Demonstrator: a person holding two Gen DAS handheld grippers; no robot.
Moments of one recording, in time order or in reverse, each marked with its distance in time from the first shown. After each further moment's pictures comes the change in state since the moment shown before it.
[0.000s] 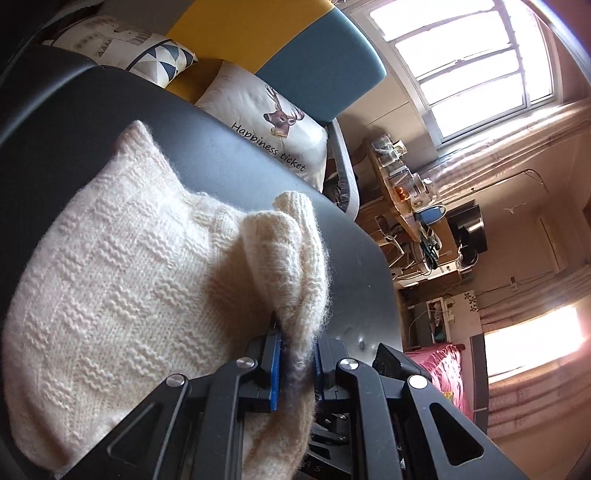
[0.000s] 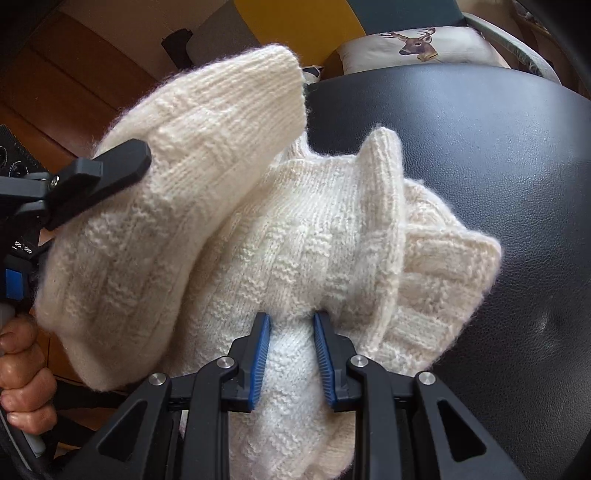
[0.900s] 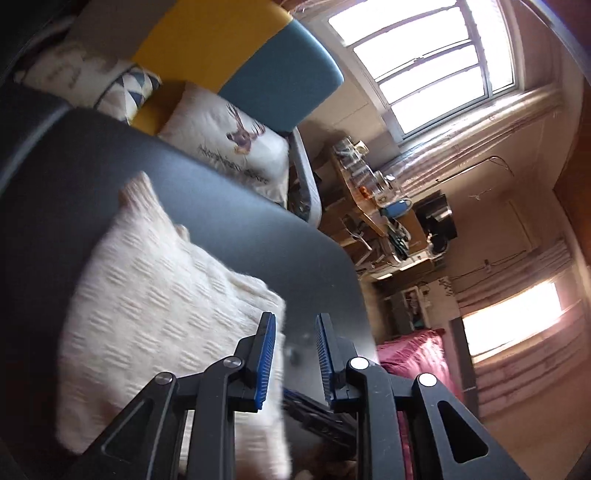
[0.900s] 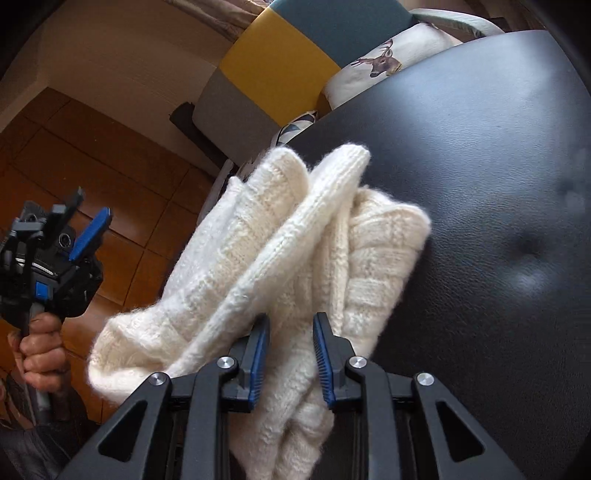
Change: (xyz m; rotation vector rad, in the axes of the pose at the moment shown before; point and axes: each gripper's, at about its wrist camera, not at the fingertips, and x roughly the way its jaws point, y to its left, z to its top) left arm -0.100 0.006 0.018 0.123 -0.053 -0.034; right arm -0.086 -0.057 -0.085 0.188 -0.238 0.188
